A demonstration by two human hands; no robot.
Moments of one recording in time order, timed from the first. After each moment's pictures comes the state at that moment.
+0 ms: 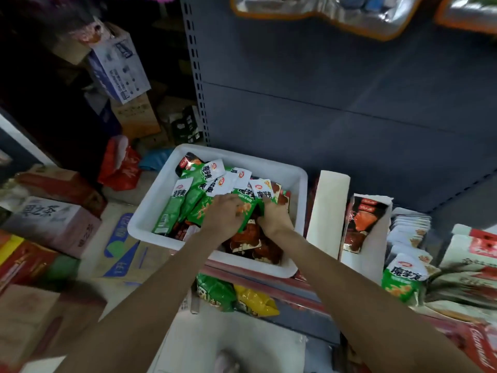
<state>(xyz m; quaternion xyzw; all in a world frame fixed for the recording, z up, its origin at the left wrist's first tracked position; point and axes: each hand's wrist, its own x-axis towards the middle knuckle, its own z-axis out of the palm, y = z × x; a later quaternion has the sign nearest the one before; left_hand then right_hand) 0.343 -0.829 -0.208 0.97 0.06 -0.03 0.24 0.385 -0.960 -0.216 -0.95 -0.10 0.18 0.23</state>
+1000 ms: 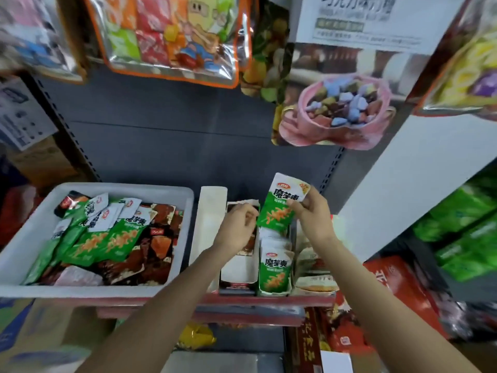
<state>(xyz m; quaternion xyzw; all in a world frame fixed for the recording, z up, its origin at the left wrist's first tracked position) 0.377 -1.097 -0.163 0.89 -0.06 0.01 0.45 0.375 -1.261 -0.118 -0.80 0.02 -0.07 0.60</state>
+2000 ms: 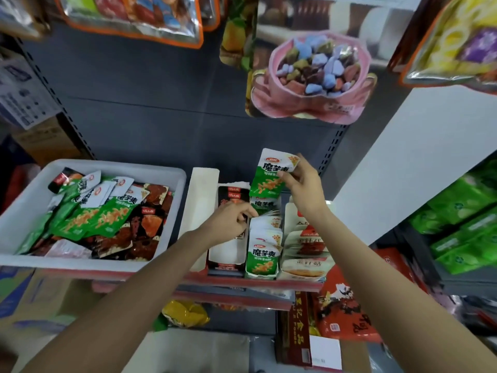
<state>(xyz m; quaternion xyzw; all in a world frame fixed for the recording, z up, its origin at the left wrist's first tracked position) 0.363 -1.101 -0.164 0.91 -0.13 -0.13 0.37 0.399 -1.280 -0.115 -0.82 -0.07 -0.07 0.56</state>
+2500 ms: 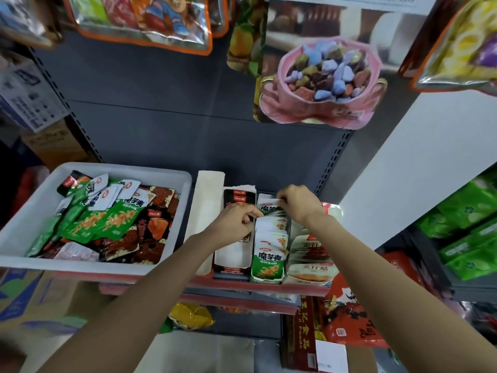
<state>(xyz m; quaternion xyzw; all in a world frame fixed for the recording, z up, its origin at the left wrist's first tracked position) 0.361 -1.103 -0.155 0.91 -0.10 -0.13 0.38 0.410 -1.275 -0.133 -0.98 -0.11 0.08 0.12</state>
